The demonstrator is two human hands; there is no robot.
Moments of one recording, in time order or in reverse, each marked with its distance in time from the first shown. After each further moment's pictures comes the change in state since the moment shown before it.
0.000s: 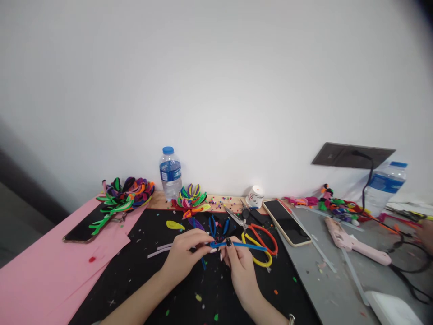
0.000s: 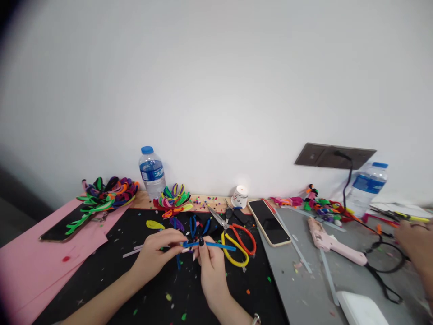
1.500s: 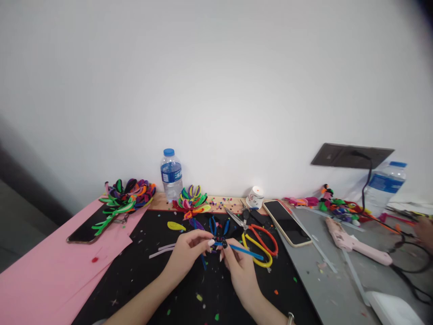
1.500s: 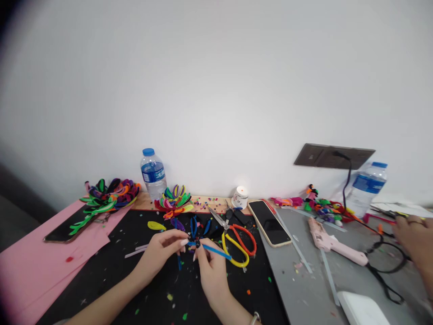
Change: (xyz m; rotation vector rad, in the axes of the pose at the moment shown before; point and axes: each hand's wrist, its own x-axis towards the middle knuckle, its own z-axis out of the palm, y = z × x) left_hand 0.002 -0.002 0.010 -0.410 0.030 -0.372; right_hand -0.003 0.002 -0.003 -0.115 -0.010 -0.010
